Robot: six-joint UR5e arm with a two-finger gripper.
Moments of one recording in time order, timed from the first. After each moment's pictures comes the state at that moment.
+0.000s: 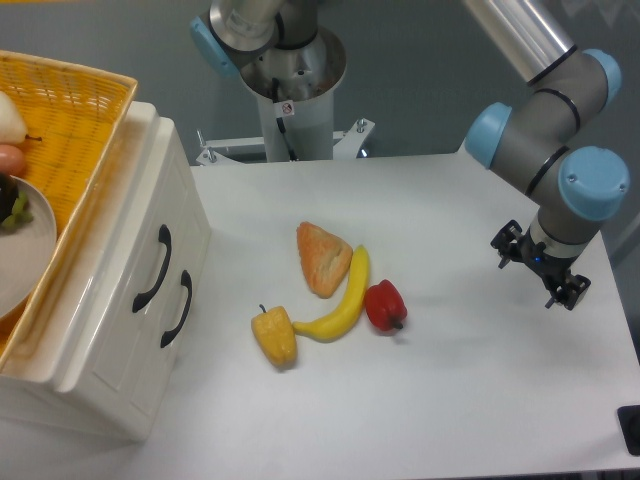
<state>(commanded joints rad) 2.80 -2.14 -1.42 -1.14 1.59 1.61</state>
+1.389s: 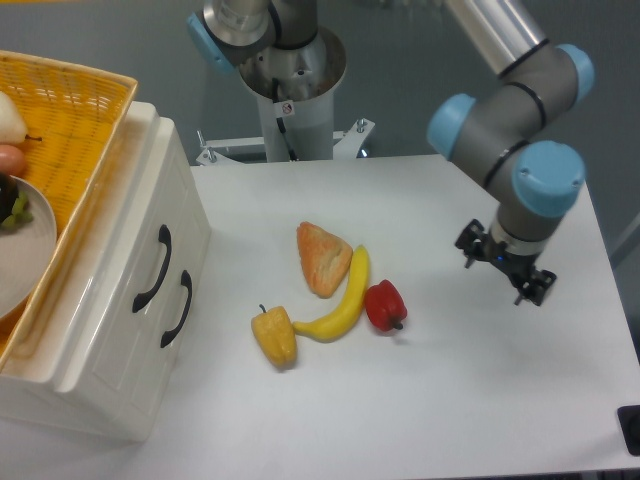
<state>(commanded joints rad) 2.68 -1.98 -1.54 -1.19 1.60 1.30</state>
